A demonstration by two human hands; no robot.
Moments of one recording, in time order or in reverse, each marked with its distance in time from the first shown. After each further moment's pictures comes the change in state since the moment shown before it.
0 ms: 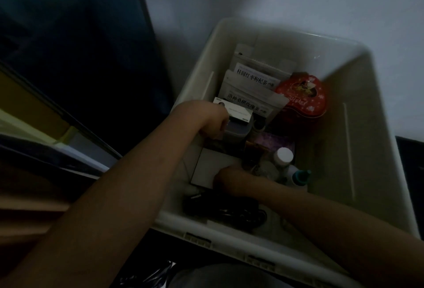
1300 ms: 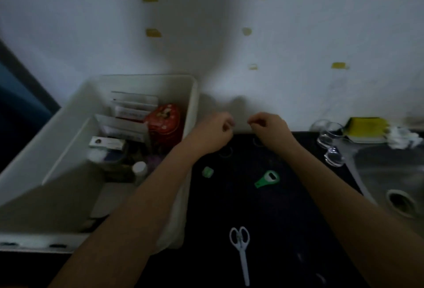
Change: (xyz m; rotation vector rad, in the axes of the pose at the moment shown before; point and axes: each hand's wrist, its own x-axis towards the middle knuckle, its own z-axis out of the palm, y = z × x) left_hand 0.011 0.331 -0.031 -0.430 0.582 0.287; right_hand -0.337 0.221 0.004 0.755 1.094 0.553
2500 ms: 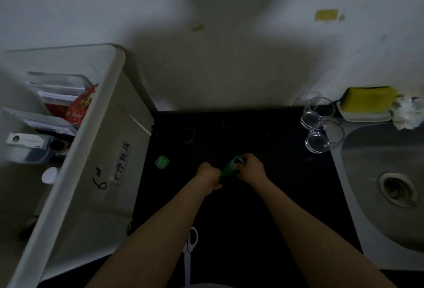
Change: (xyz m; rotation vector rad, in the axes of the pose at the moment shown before) left_hand 0.071 0.001 0.242 -0.788 -0.206 -1.162; right_hand 0.023 0.223 0.075 0.231 -0.412 0.547
